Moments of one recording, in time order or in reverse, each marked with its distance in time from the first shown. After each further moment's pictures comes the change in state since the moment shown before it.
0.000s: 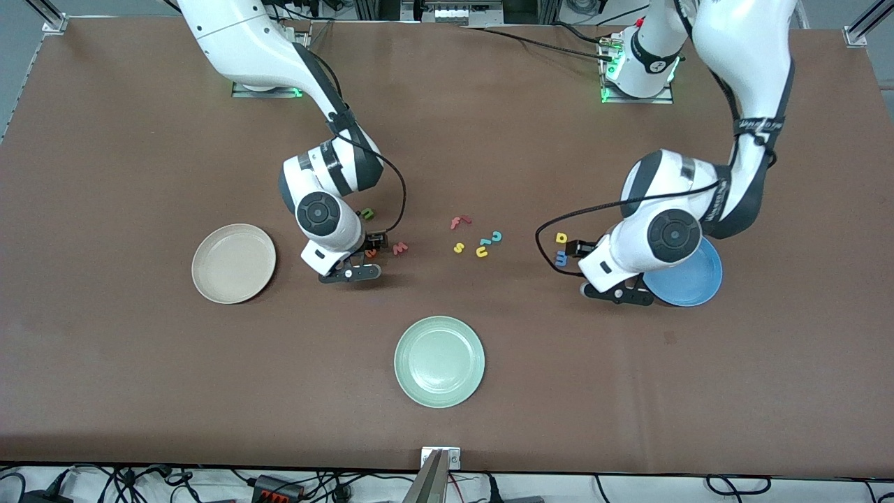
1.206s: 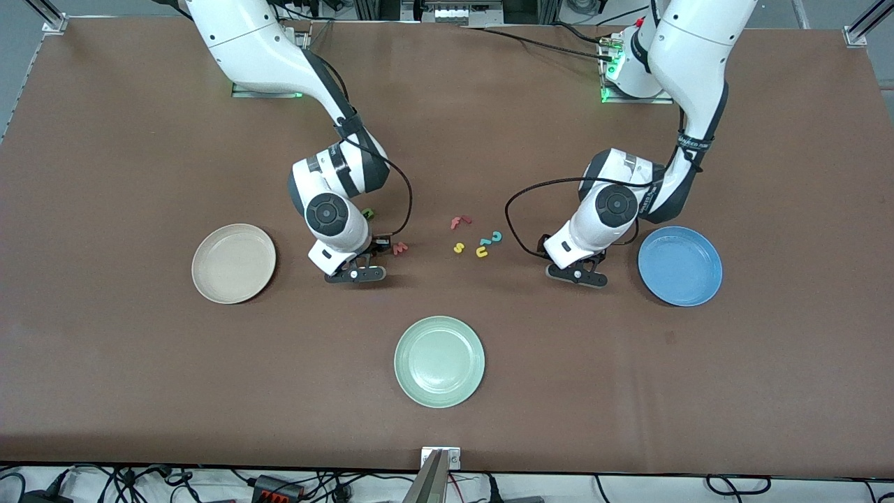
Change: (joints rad) left arm -0.090 0.041 0.004 -0.322 0.000 0.525 -0.003; right arm 0.014 0.024 -0.006 0.004 0.005 0.030 0.038
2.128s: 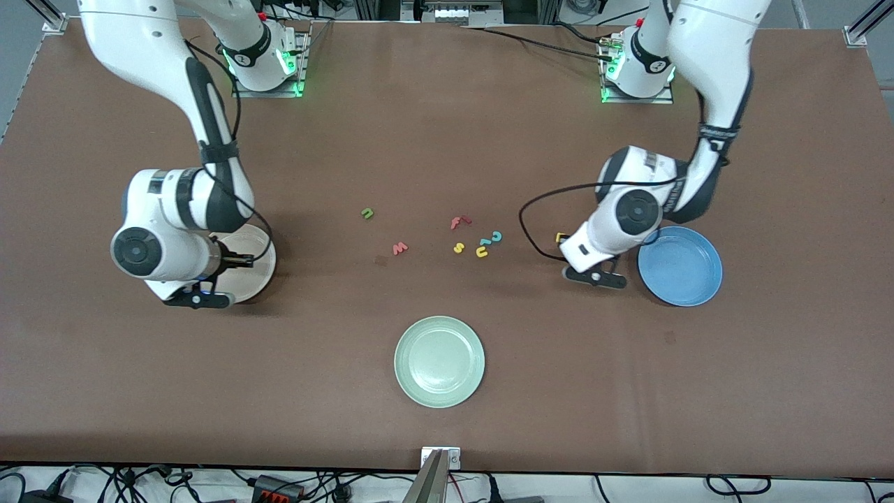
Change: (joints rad) left arm 0.069 -0.099 0.037 0.113 0.002 -0.341 0.060; right arm -0.181 -0.109 -0.310 -0.015 -0.001 -0.291 -0.325
